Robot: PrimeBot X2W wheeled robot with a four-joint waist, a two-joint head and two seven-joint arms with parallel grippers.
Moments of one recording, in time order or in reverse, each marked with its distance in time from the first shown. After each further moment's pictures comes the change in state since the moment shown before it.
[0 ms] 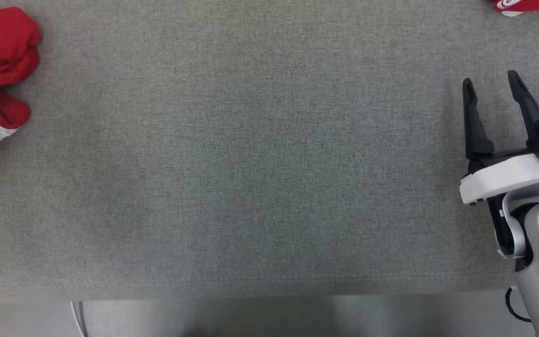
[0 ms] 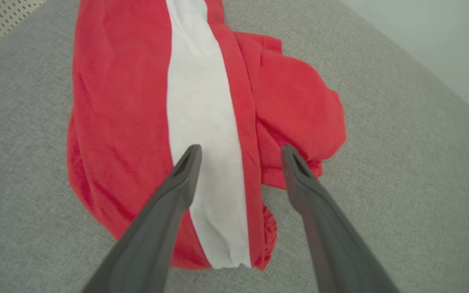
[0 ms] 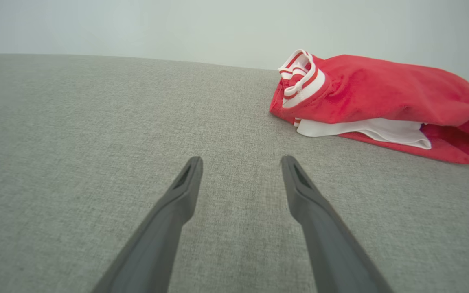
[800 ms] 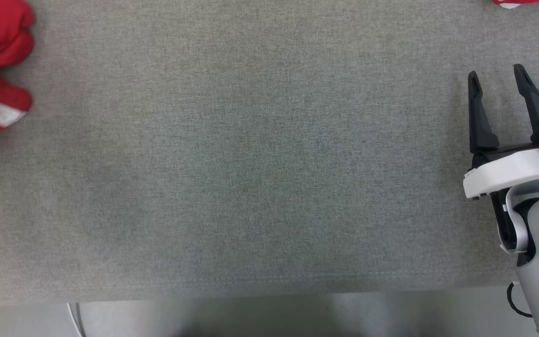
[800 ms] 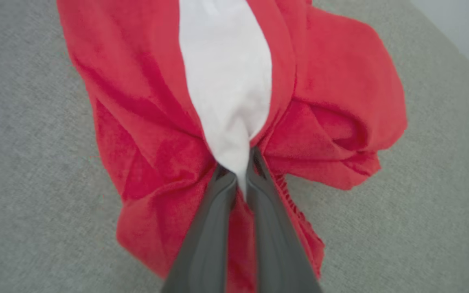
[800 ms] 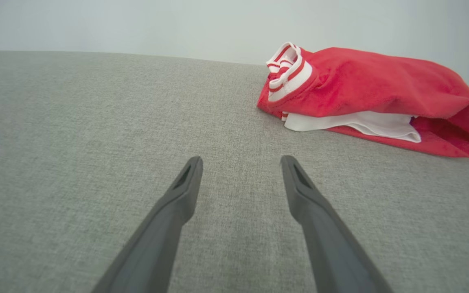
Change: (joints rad) left arm -0.095 -0.053 0.019 0.179 0.063 -0.001 -0.010; right arm -0.020 0.000 -0.011 0.010 -0.001 0.000 -0.007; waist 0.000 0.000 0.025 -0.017
